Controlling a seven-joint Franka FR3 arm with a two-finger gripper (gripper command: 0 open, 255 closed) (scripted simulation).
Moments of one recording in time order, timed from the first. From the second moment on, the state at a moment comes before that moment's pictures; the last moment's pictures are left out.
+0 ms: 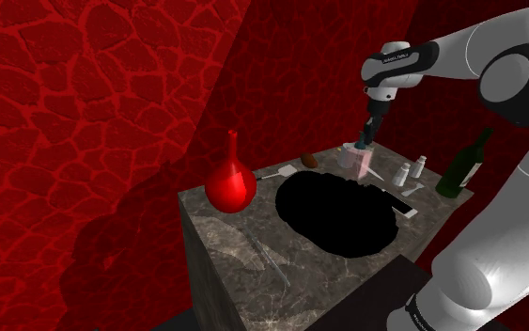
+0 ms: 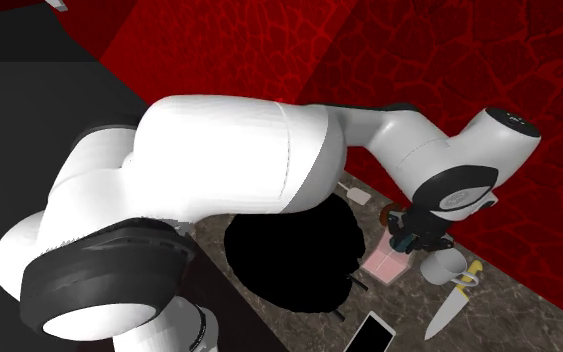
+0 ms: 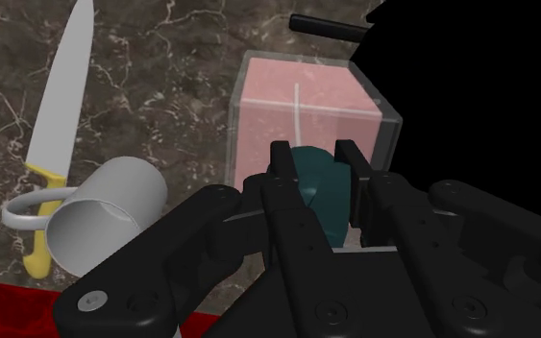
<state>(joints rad) -0.37 0.07 -0.31 -1.87 -0.03 1.86 -0.76</state>
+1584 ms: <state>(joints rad) -0.37 0.11 -0.31 -1.98 -0.02 2.01 -0.76</state>
